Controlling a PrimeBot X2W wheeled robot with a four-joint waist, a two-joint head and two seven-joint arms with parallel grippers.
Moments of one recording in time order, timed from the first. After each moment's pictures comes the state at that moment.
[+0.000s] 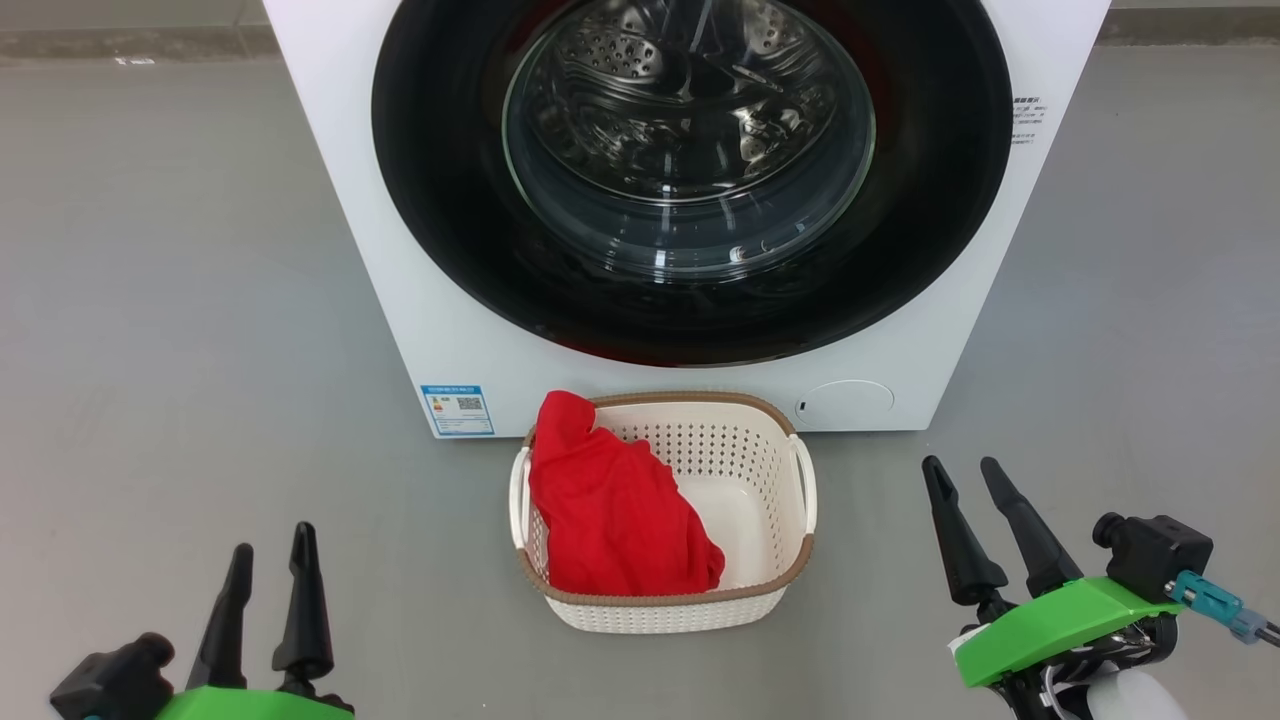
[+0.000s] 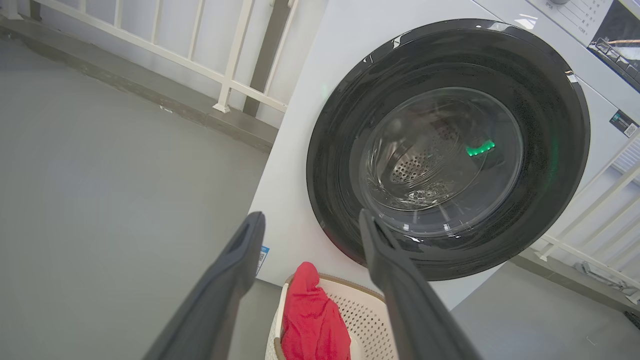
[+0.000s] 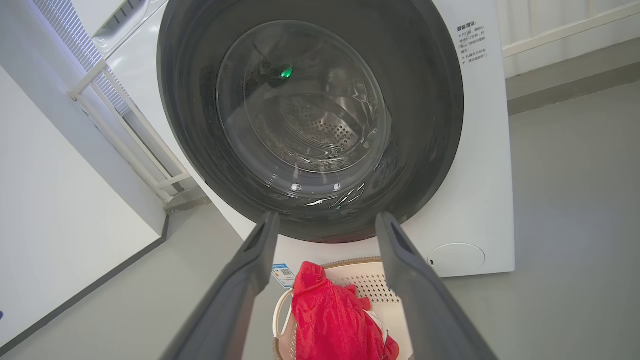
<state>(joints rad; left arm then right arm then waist) -0.05 0.03 0.00 0.20 -0.57 -0.13 -0.18 -0.15 -0.12 0.09 0.26 0.58 0.13 -0.18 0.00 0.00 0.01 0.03</state>
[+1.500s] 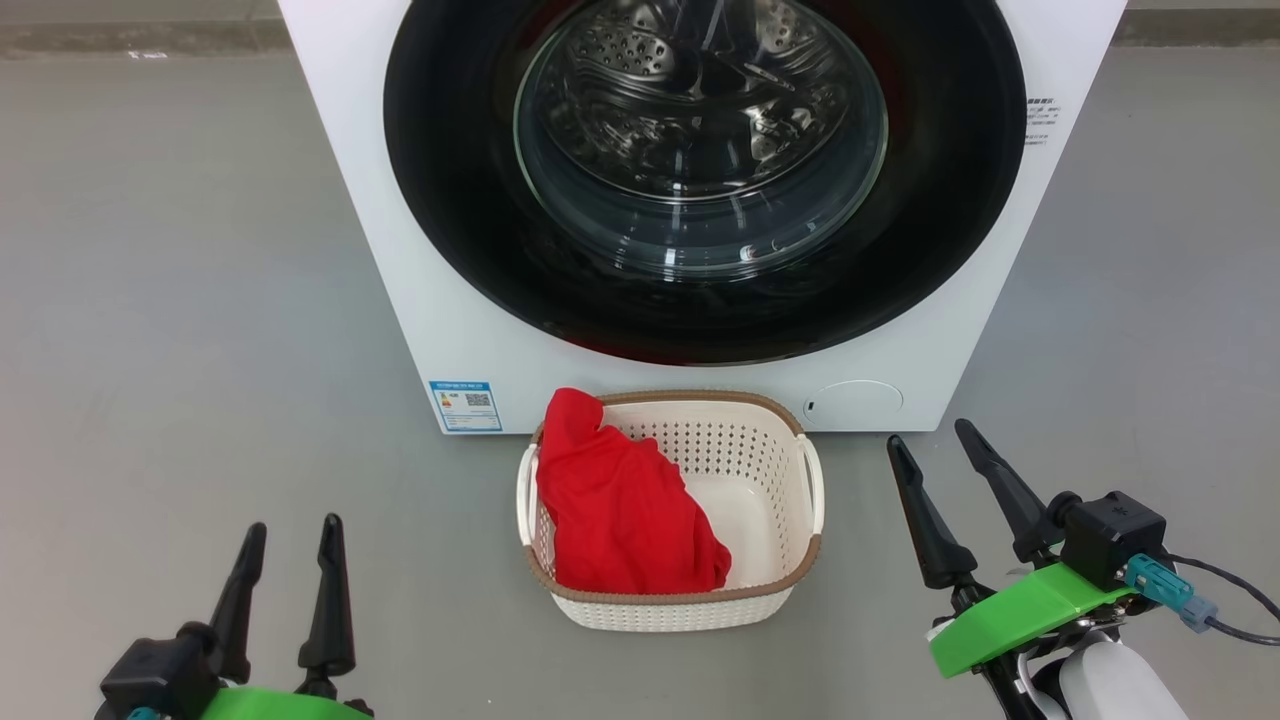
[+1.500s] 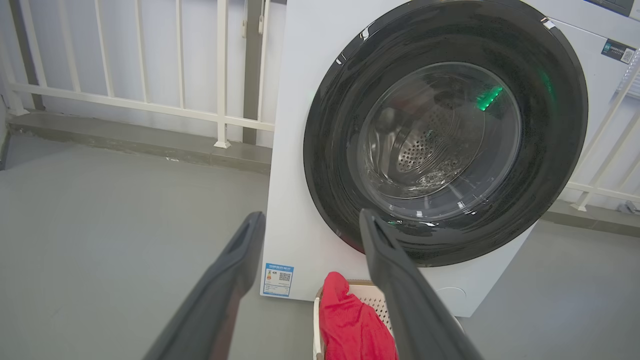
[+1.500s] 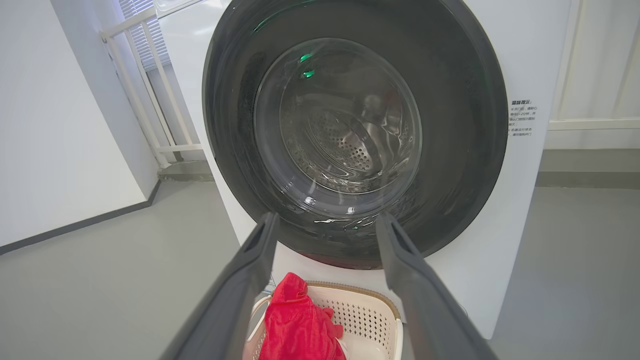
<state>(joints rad) -0.06 0.03 -0.01 0.20 -0.29 -0.13 -0.25 -0.19 -0.13 0.13 0.25 0.31 0.13 -0.25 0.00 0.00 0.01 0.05</state>
